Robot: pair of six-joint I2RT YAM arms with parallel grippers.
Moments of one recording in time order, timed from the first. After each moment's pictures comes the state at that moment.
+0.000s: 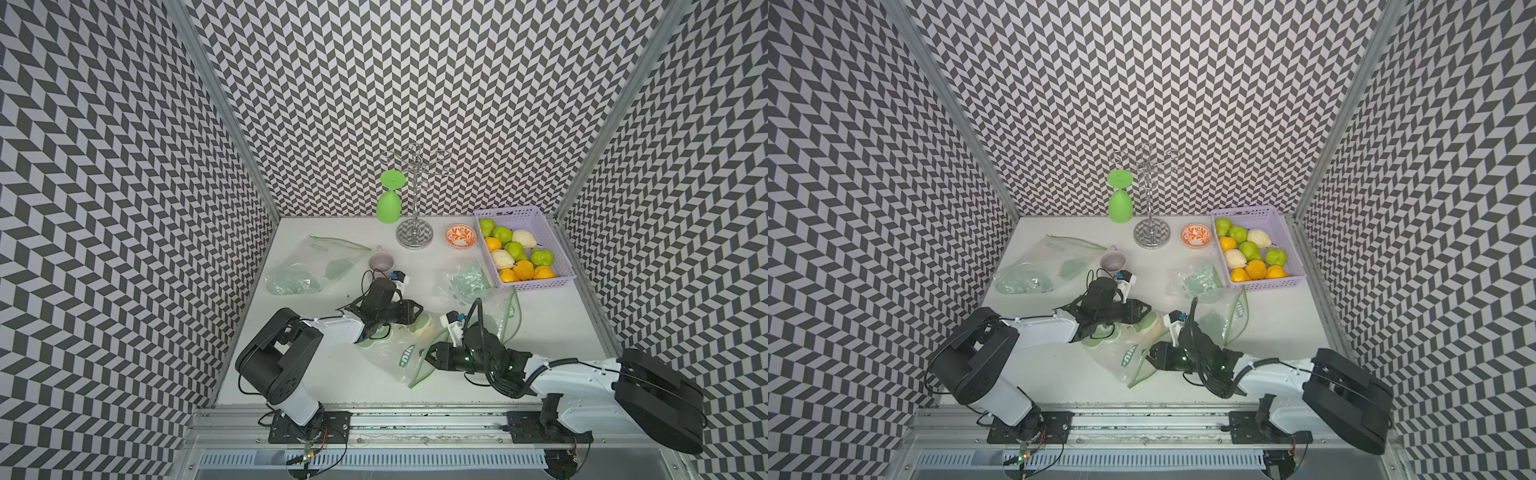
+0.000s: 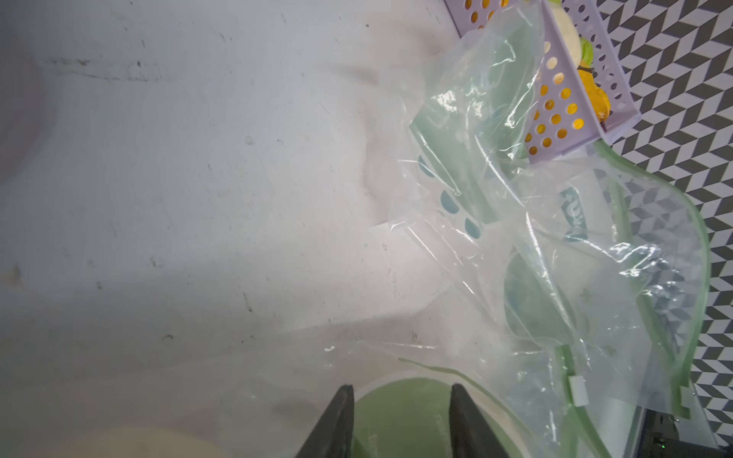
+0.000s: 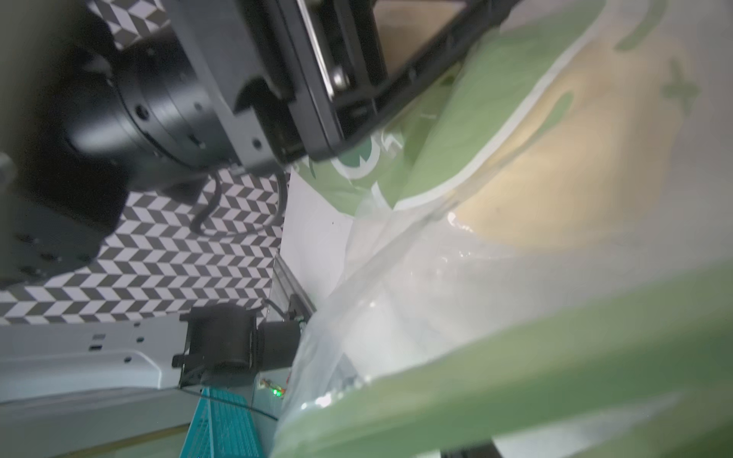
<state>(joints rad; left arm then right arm) -0.63 1.63 0.69 0.27 0.32 -0.52 0.98 1.30 0.35 0.45 -0.22 1.06</state>
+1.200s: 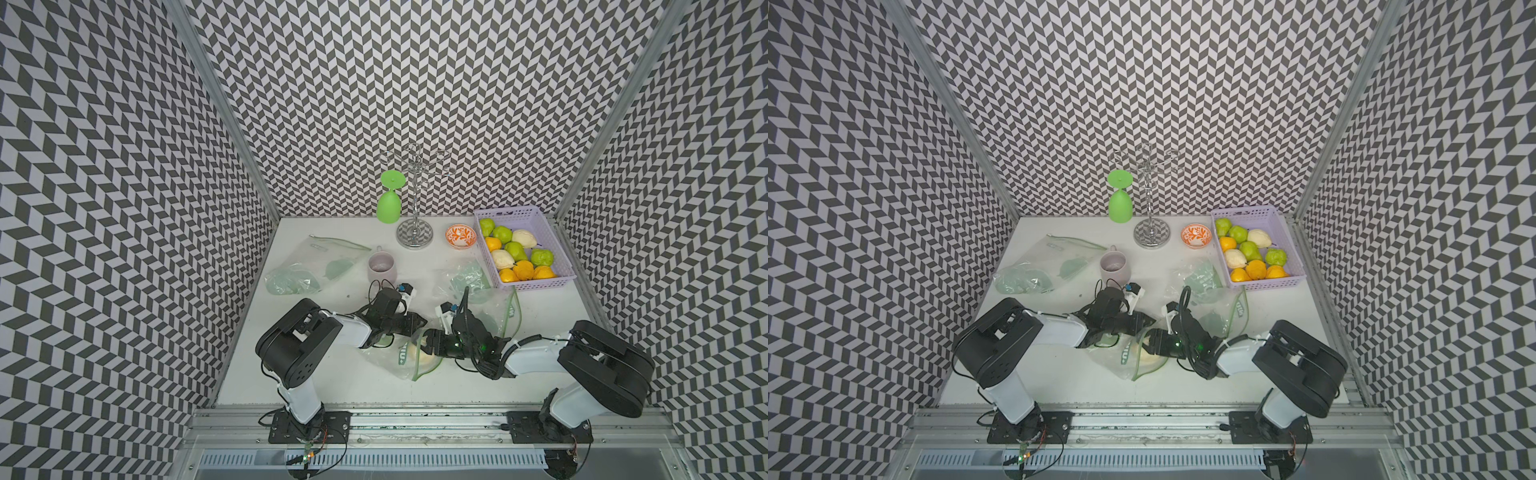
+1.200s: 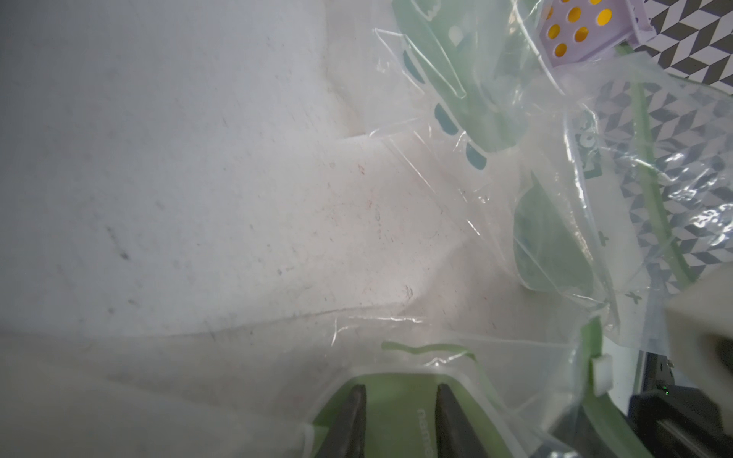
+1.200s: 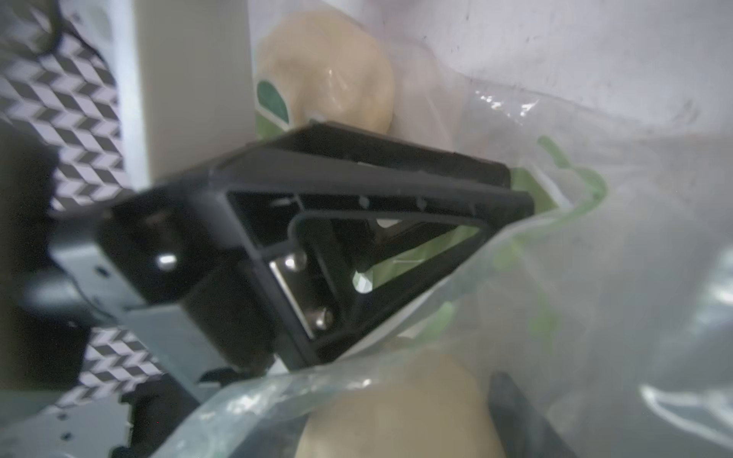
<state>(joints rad) -0.67 1.75 0.64 0.40 0.41 -0.51 0.86 1.55 0.44 0.53 -0.29 0.99</state>
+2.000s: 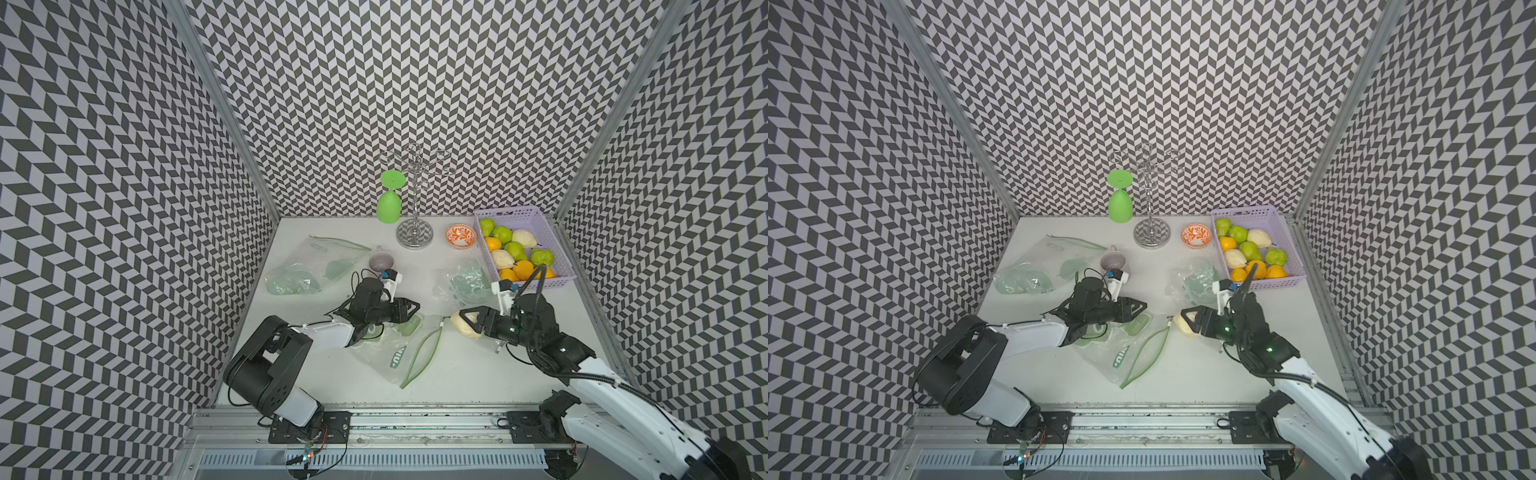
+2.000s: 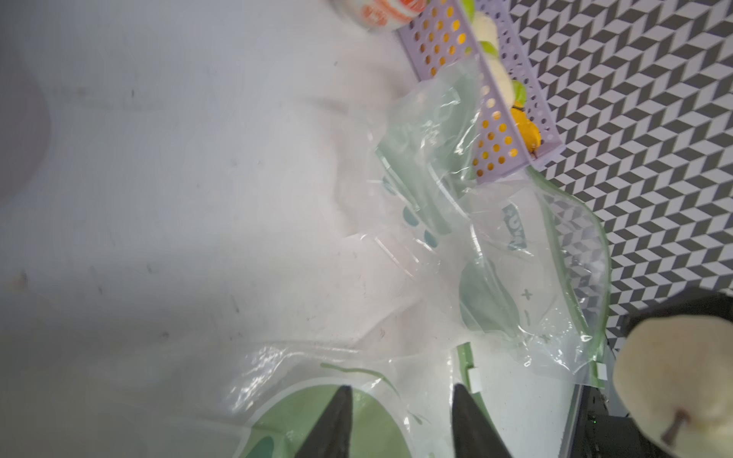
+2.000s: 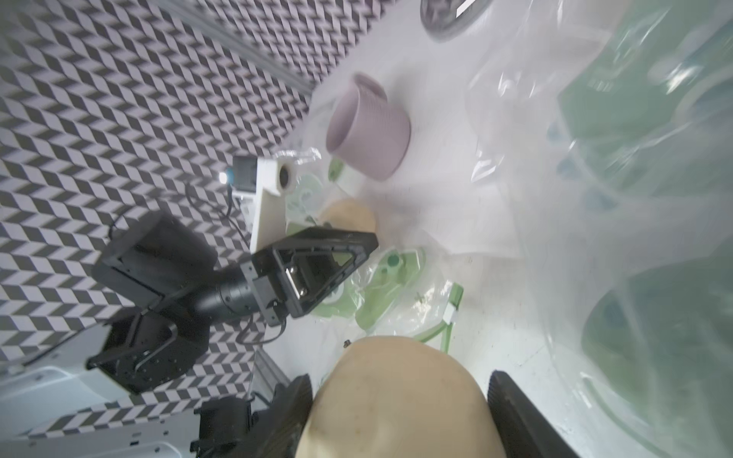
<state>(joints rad) -0.56 1.50 0.63 0.38 0.47 -0.58 0.42 0.78 0.51 -0.21 -0.37 0.77</state>
